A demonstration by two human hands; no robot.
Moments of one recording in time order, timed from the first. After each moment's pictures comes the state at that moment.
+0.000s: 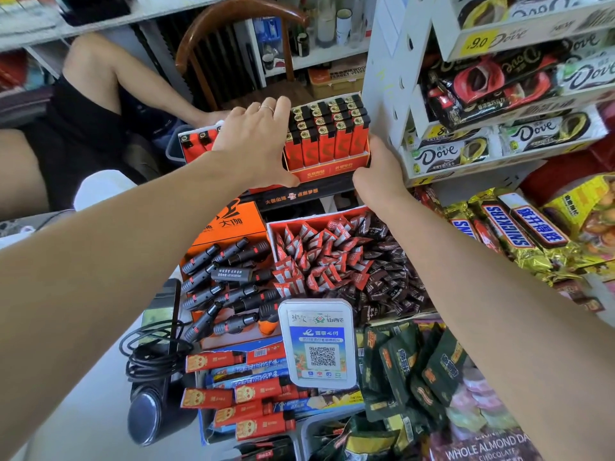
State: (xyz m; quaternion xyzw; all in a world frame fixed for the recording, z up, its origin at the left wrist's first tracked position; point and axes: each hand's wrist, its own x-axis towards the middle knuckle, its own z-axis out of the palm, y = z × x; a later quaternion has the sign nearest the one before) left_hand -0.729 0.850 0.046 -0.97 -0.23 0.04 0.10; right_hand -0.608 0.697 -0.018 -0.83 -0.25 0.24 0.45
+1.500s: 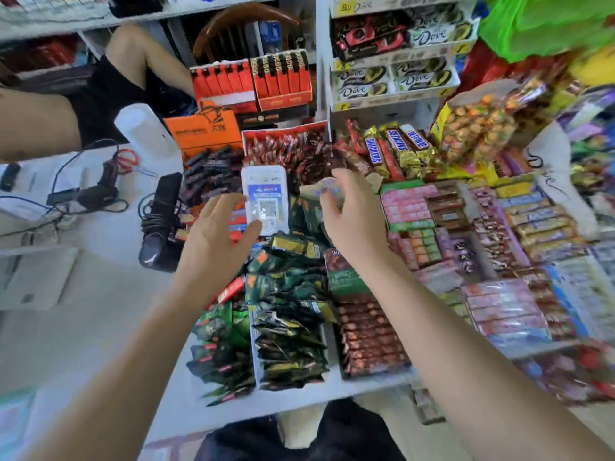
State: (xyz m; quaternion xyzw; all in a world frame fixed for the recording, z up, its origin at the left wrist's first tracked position) left_hand -0.973 0.515 0.054 -0.87 -0.38 -0.18 -0.25; right_hand -0.779 0.403 0.040 -0.82 -0.41 0.07 0.40
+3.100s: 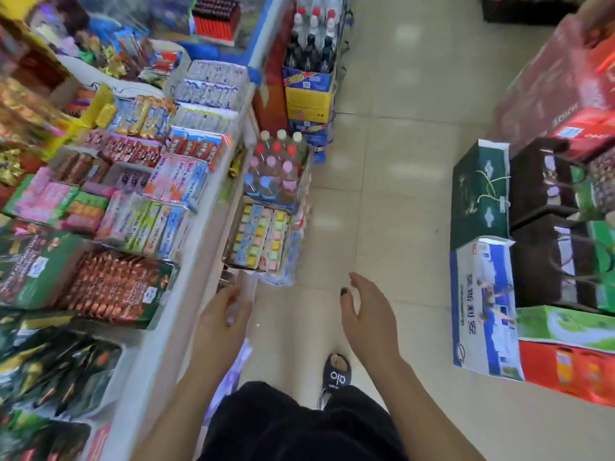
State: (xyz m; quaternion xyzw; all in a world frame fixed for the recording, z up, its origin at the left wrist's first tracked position) left_hand -1.025 0.127 -0.039 -0.90 -0.06 0.17 -0.40; right_hand -1.094 -0.107 -0.060 -0.86 0.28 0.02 0.42
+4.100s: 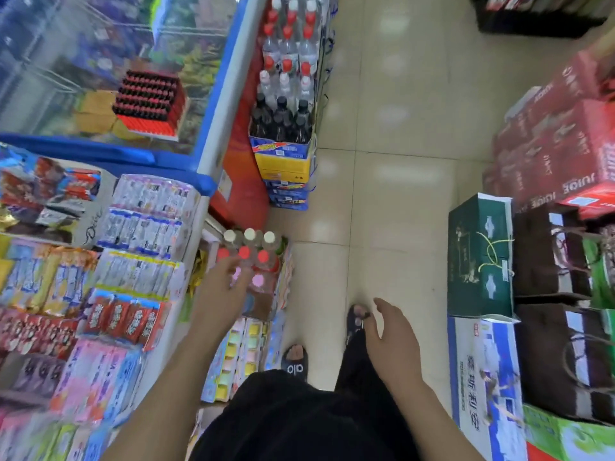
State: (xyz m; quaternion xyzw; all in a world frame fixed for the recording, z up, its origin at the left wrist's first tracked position) left_hand -0.595 -0.074 -0.064 -0.90 -0.03 0.20 -0.38; right_hand -0.773 -0.313 -0.083 -0.85 0.36 0.09 0.38
